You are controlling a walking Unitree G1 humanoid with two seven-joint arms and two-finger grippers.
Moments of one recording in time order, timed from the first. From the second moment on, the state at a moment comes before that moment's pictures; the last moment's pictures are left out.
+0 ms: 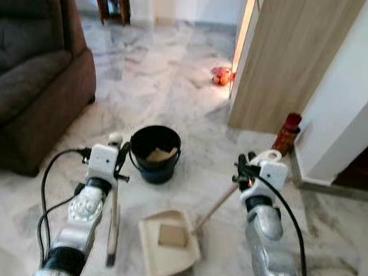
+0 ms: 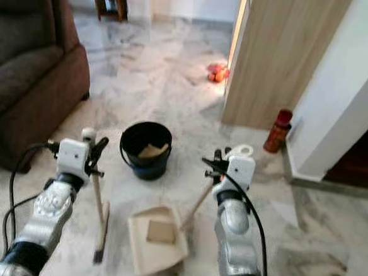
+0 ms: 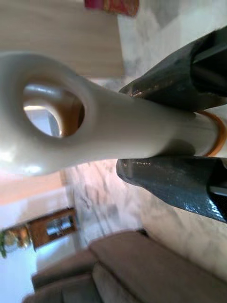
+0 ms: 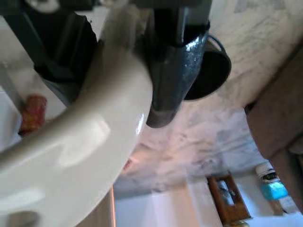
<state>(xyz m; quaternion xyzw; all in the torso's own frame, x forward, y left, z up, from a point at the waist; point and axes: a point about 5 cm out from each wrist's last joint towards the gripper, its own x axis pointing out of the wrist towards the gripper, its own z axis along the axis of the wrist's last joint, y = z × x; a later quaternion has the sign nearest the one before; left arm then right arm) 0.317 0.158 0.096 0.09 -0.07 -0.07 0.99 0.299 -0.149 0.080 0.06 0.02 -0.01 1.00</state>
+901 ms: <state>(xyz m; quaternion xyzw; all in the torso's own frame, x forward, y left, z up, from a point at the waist) 0.319 0.177 0.099 0.10 -0.08 -0.05 0.99 0.303 -0.132 0.085 0.05 0.02 0.04 1.00</state>
